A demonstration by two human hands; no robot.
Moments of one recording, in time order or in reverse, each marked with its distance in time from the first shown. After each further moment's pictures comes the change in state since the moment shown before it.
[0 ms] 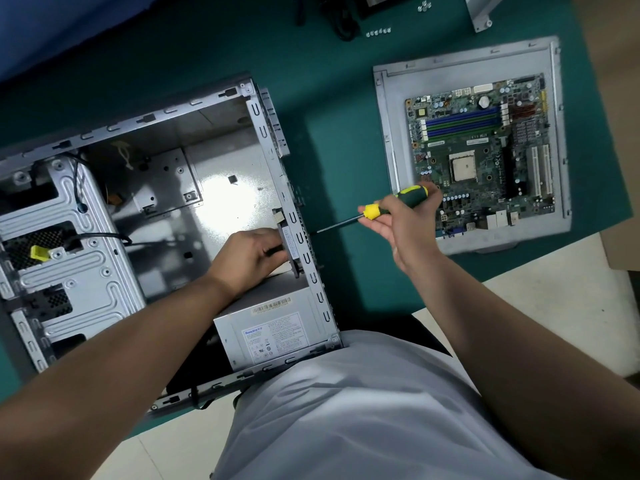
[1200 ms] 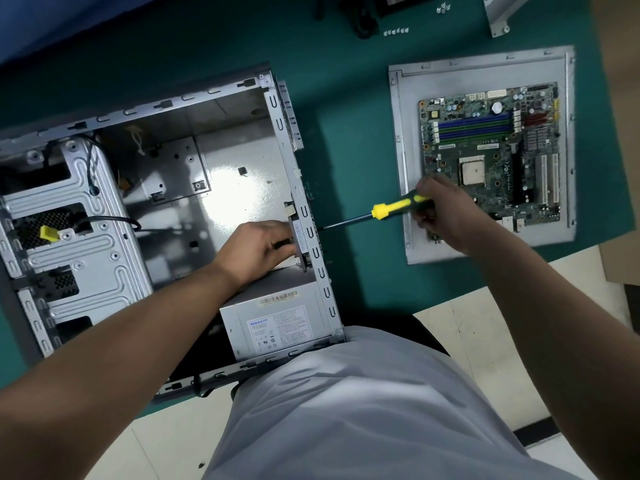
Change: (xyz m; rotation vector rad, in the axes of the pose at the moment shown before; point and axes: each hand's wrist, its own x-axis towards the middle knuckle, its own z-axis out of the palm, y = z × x) left_hand 0.000 -0.006 0.002 -0.047 0.021 0.059; right_hand 0.023 -0.060 -0.037 -0.654 -0.258 0.105
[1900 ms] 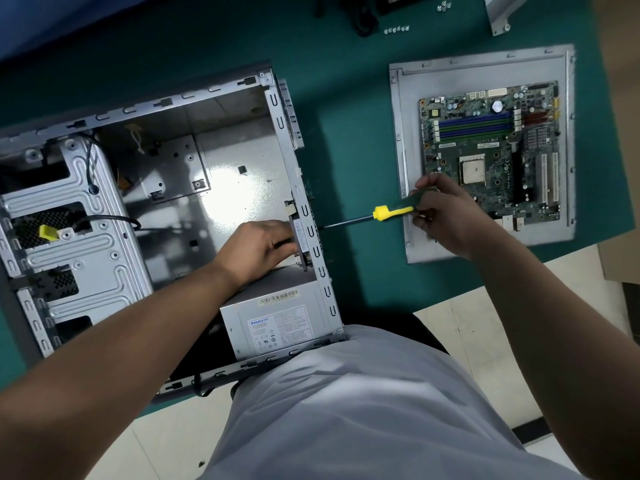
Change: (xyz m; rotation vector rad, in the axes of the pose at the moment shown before) left_hand 0.000 -0.002 0.001 0.034 -0.009 0.022; right_hand -0.005 0.006 0.000 0.170 -0.025 -0.015
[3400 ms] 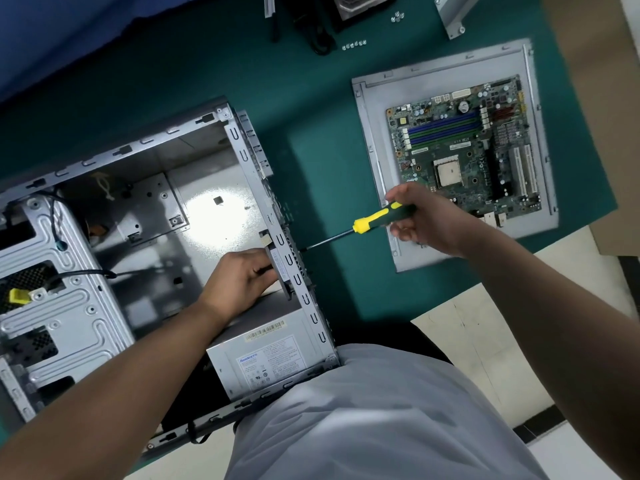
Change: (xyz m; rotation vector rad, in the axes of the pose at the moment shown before) left_hand 0.003 0.007 -0.002 -0.052 -0.005 -0.140; right_hand 0.007 -0.006 -0.009 0.027 -0.193 0.040
